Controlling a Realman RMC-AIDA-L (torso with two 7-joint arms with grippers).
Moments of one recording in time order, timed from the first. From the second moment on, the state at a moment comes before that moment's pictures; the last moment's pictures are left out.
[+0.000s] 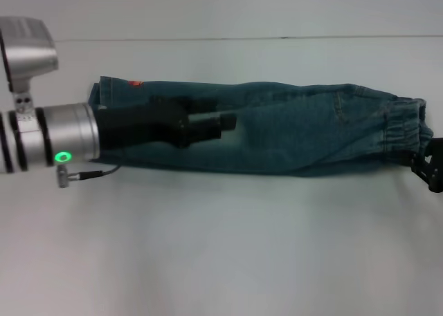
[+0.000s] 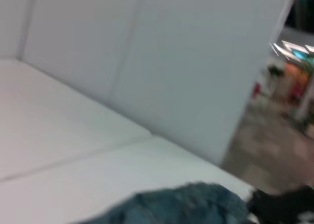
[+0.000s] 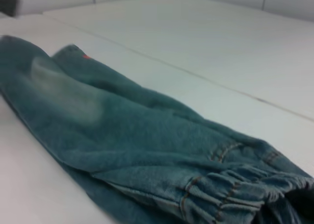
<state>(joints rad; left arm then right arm) -0.61 -2.17 0.76 0.69 1.92 1.43 -1.56 0.37 2.07 -0.57 -0.72 -2.07 -1.28 1.16</state>
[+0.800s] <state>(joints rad) -0.89 -2.18 0.68 -0.07 1.58 0.93 -0.91 0.35 2.10 -0.58 -1.03 -2.02 -1.53 1.30</state>
